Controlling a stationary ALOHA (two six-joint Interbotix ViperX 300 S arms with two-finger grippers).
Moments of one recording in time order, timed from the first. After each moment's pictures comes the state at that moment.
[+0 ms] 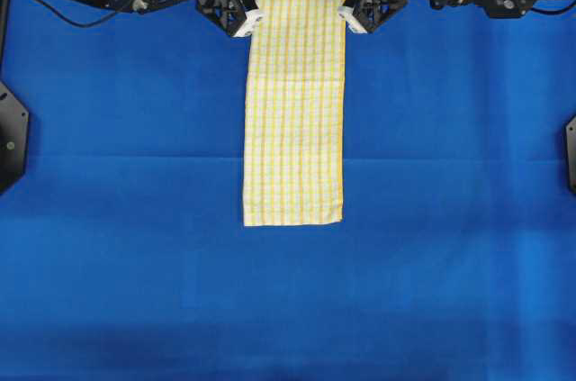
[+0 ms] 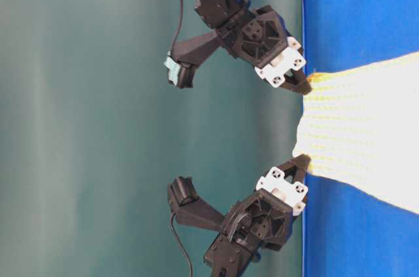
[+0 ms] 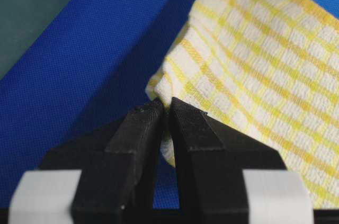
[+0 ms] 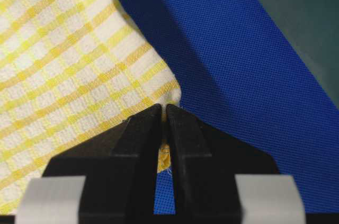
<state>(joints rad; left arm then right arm) 0.53 0.26 0.65 -0.06 -0.33 0.07 -0.55 0.23 0.59 0.24 -0.16 -0.10</state>
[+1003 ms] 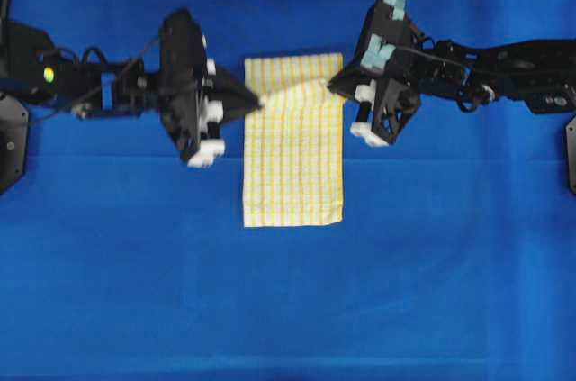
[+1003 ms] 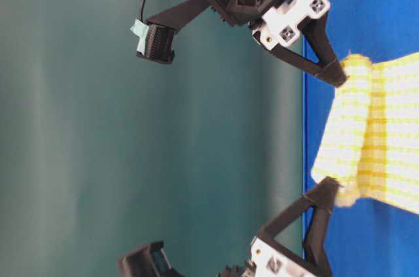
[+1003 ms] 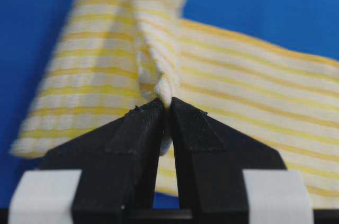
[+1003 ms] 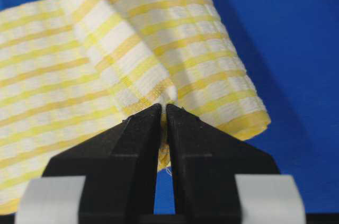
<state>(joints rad) 0.08 0.00 0.92 -0.06 -0.43 -0.12 -0.17 0.04 0.78 0.39 -0.14 -0.08</state>
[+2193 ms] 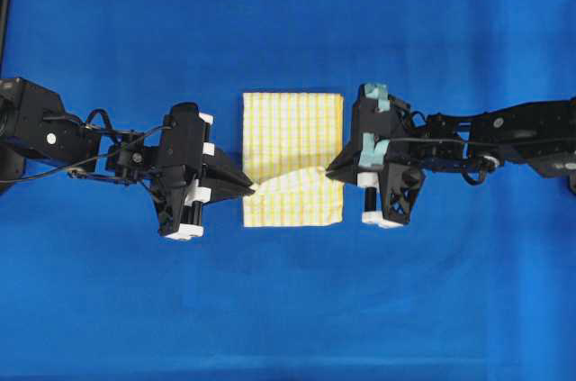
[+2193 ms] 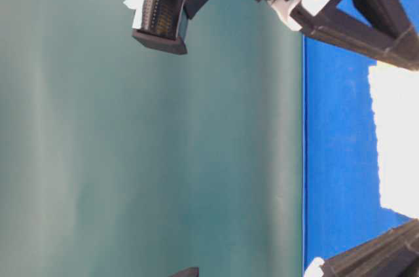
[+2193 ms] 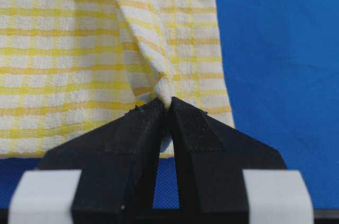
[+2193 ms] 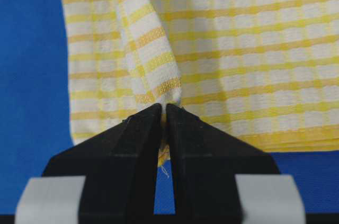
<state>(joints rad) -0.16 0.09 0.94 -0.07 -0.48 -0.12 0.09 0.05 0.77 0.43 -0.09 -0.08</state>
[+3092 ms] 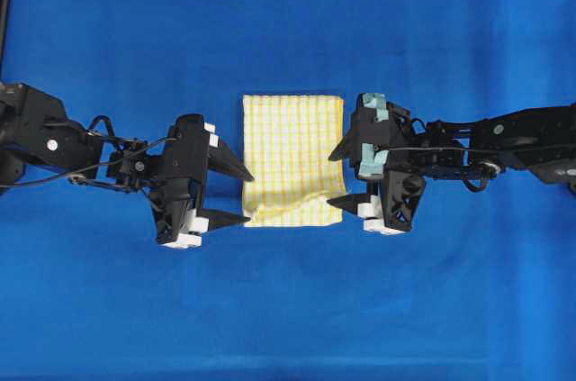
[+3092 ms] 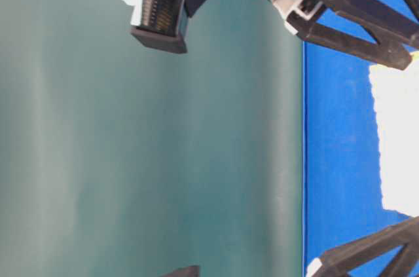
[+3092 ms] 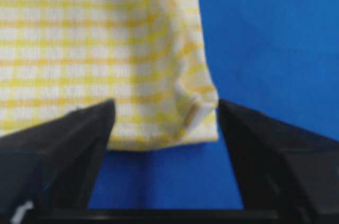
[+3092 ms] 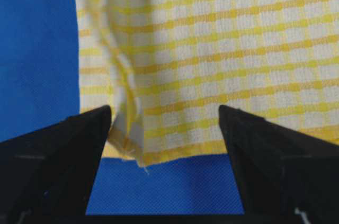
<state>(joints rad) -0.18 0.06 0.93 -0.07 -0.39 -0.11 0.10 0.04 0.77 0.43 -0.08 -0.08</state>
